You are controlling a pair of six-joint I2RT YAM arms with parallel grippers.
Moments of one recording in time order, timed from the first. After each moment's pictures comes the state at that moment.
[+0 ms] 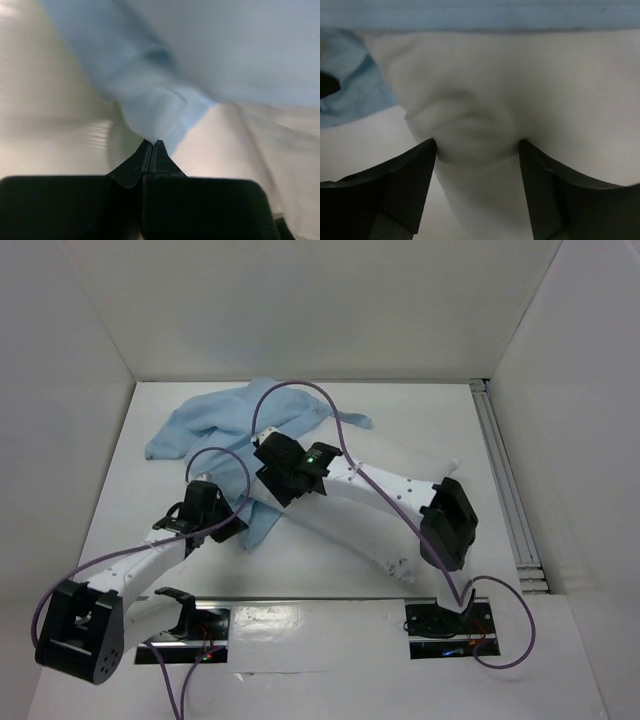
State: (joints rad) left arm -0.25 1.11 0.44 -0.25 0.08 -0.84; right arm 1.00 1.87 1.70 -0.80 0.35 0.16
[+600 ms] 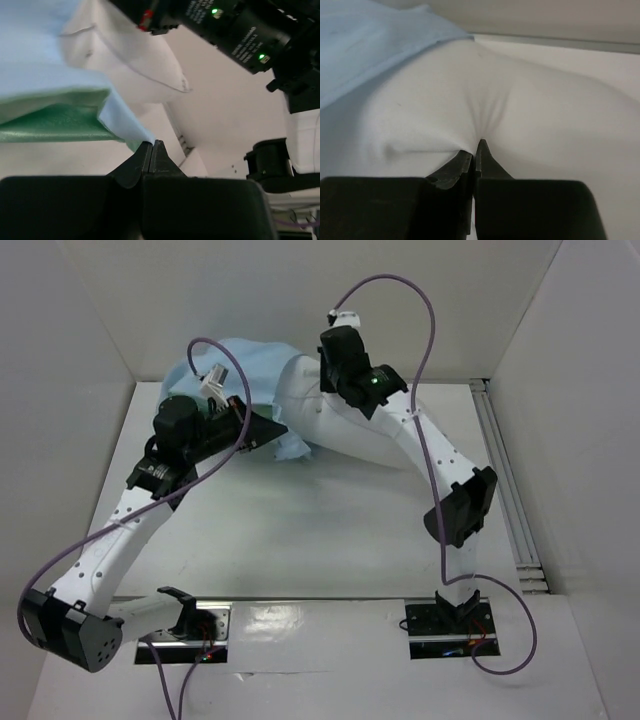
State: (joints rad) left arm -0.33 1.15 1.16 -0.17 0.47 -0.80; right arm 0.61 1.99 2.22 -0.70 0.38 0.30
